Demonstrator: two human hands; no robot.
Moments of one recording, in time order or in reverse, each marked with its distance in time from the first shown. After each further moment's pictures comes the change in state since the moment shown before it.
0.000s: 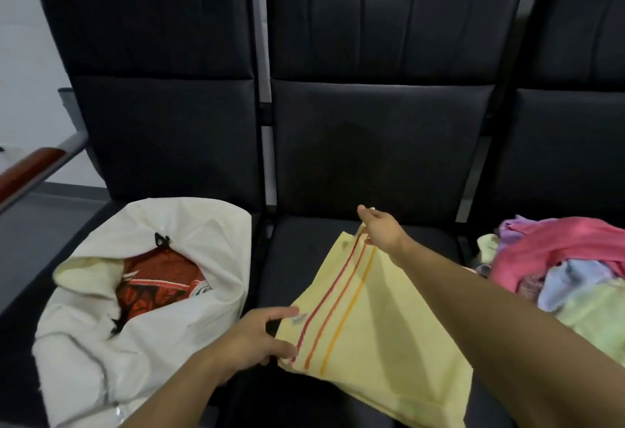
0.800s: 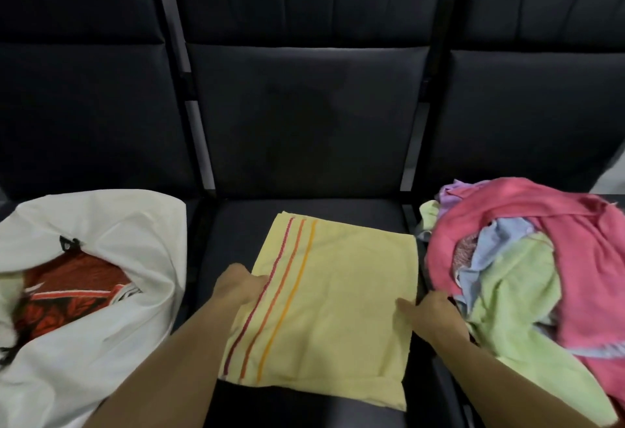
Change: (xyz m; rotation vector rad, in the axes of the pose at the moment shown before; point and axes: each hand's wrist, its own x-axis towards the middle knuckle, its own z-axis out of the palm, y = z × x) left_hand 0.124 0.030 0.049 0.350 0.357 -0.294; right_hand -0.106 0.195 -0.083 -0.457 0.313 0.476
